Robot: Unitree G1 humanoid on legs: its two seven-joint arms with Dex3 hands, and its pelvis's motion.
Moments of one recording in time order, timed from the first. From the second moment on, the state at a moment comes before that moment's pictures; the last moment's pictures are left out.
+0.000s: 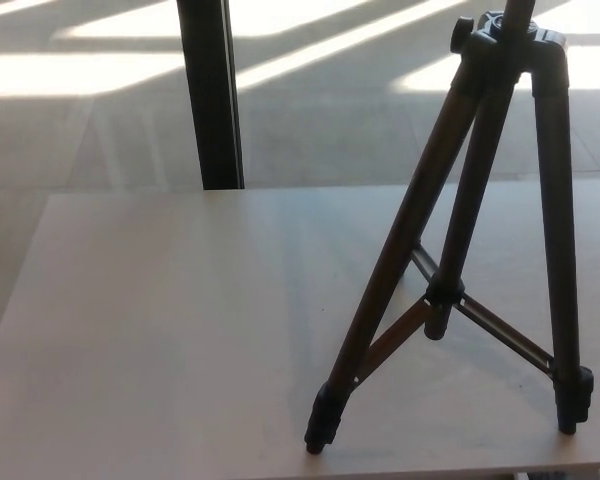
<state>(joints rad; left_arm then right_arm) 0.18 0.45 1.01 0.76 -0.13 0.28 -0.25 -0.13 -0.31 -1.21 0.48 0.17 0.55 0.12</state>
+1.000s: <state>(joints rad) 0.19 0.56 0.77 0.85 -0.29 0.32 -0.30 0.04 -0.36 -0.88 0.50 0.37 0.53 0.18</state>
